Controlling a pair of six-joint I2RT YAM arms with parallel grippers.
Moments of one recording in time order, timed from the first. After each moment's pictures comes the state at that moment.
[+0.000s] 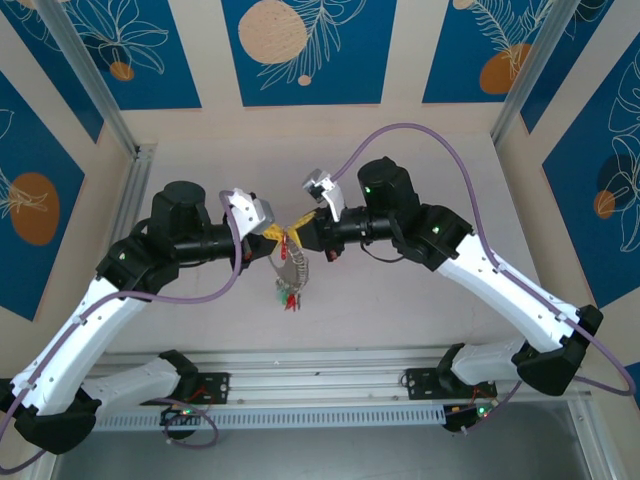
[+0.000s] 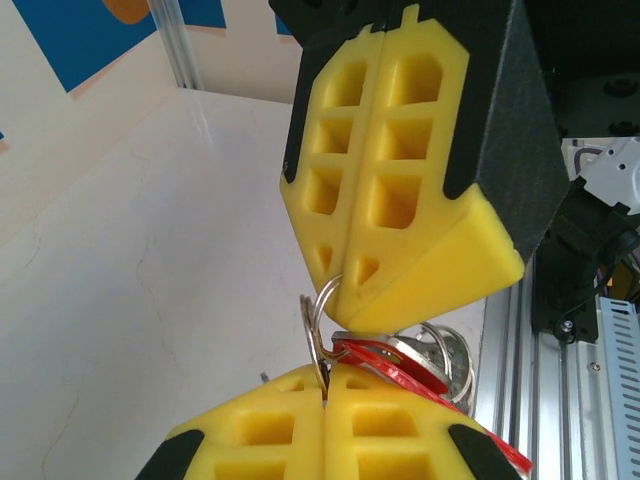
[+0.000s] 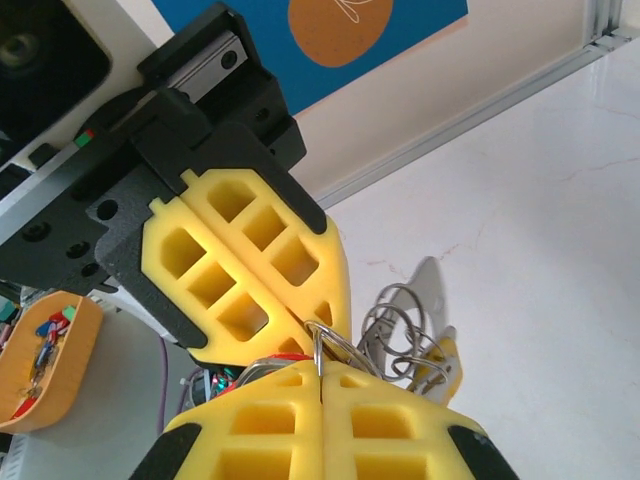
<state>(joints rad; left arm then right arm) -0.65 1.00 1.29 -0.74 0.50 0.30 0.84 1.29 1.46 -0.60 -0.53 0.20</state>
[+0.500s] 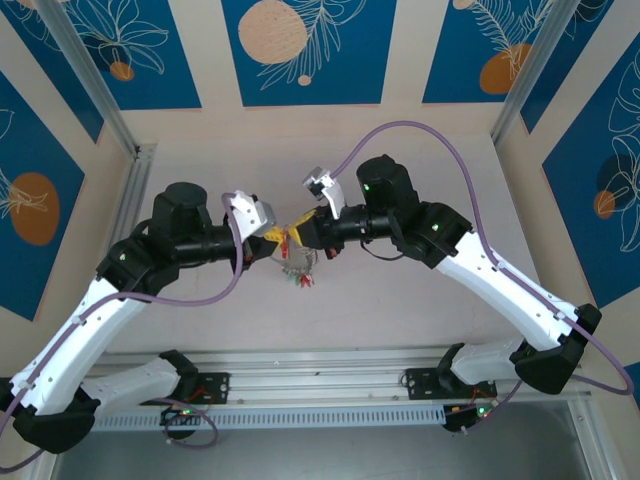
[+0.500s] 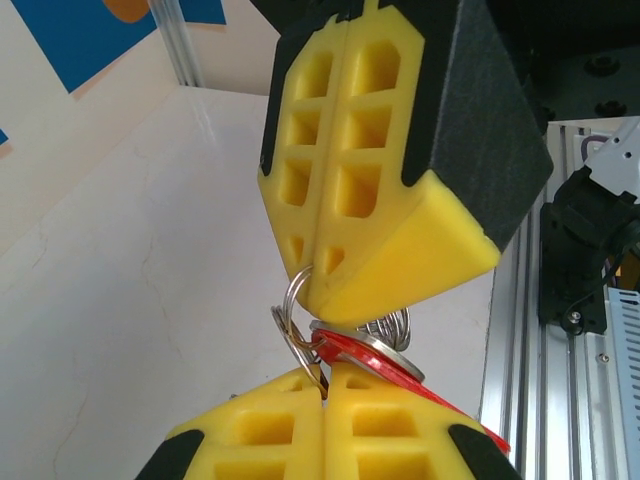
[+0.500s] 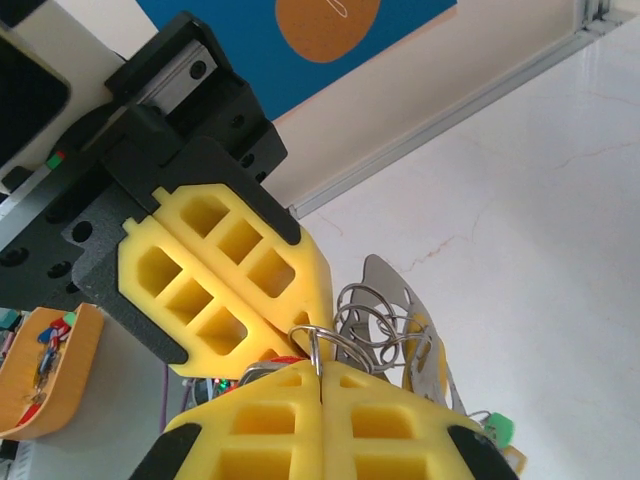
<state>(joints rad) -0.66 1.00 1.29 -0.75 0.48 0.32 0.83 1.30 1.48 -0.63 -0.52 0.22</state>
